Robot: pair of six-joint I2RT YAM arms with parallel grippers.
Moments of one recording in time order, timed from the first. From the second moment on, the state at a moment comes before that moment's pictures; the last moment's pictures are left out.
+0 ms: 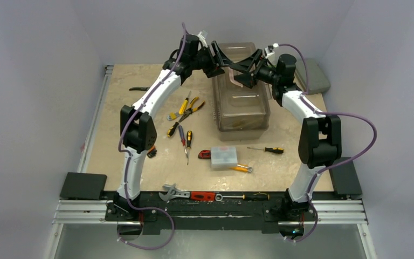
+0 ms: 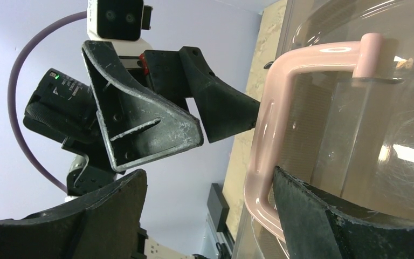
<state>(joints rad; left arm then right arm) -0.45 2.24 2.22 -0.35 0.49 -0.92 0.12 1.85 1.39 0.37 -0.86 1.19</state>
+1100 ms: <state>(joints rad) -0.47 2.30 2.13 -0.12 0.52 -1.22 -0.17 1.51 1.40 -0.20 -0.73 0.76</state>
